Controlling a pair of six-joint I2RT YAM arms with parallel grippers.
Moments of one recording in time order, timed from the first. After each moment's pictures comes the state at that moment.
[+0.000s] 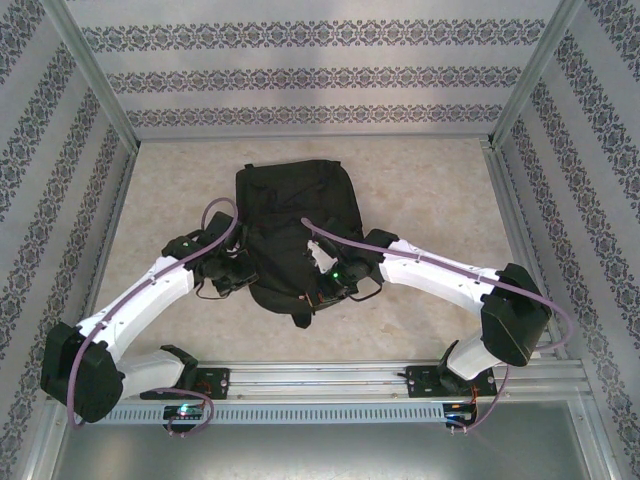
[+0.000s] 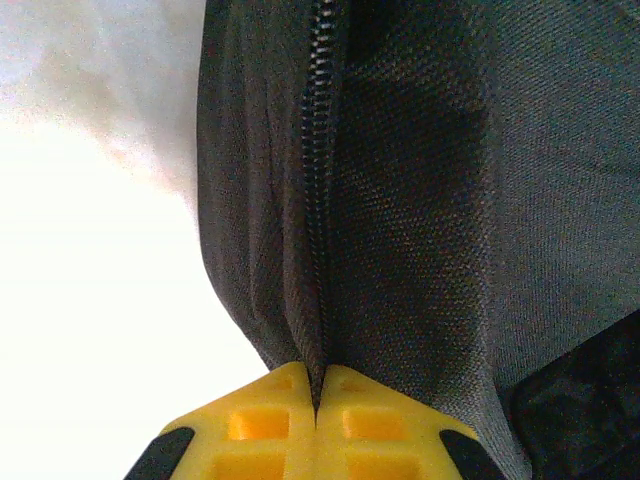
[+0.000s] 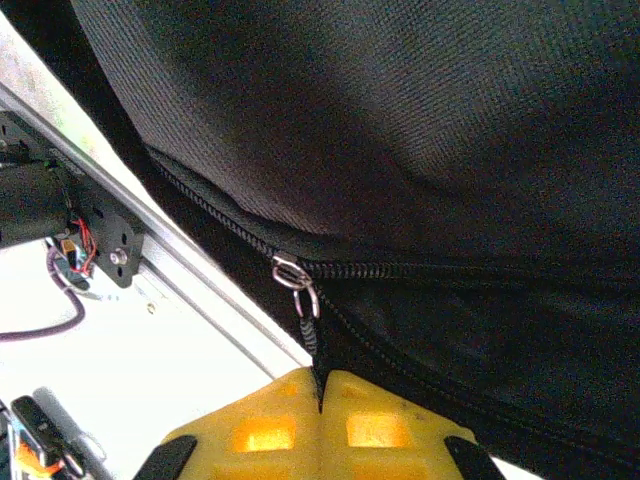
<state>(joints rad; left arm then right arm) -0.43 1.19 0.88 -0.87 0.17 -0.90 0.89 1.53 1.13 -0.79 -0.45 0.57</state>
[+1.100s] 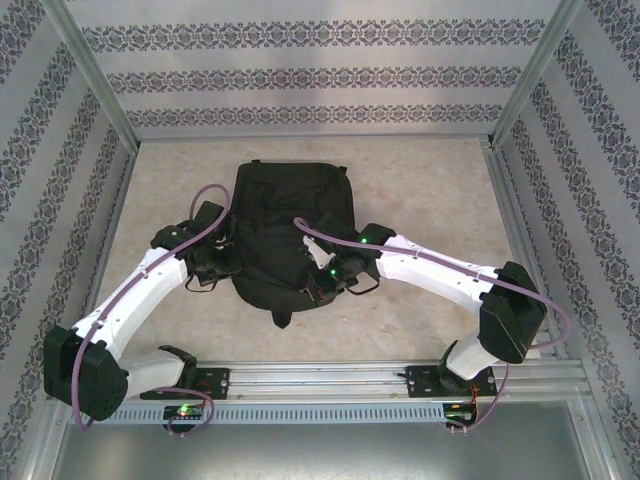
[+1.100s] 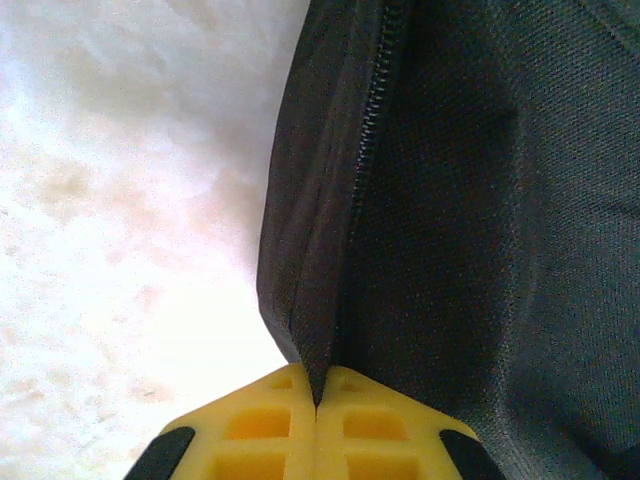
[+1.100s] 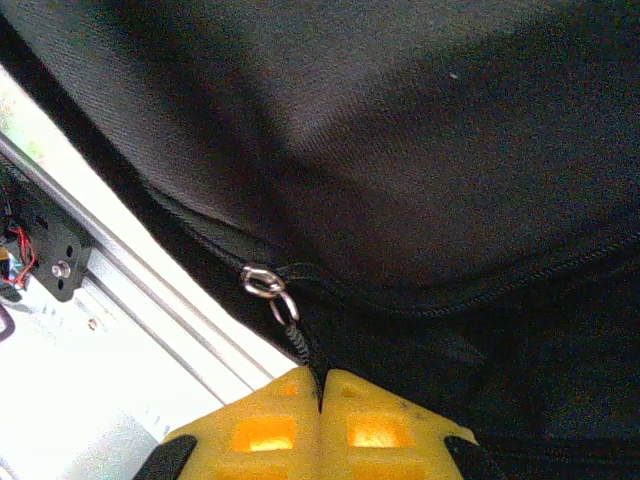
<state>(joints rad) -0.34 1.20 0.98 -1.01 0.00 -0.71 0.89 1.55 1.20 -0.86 -0.33 0.46</state>
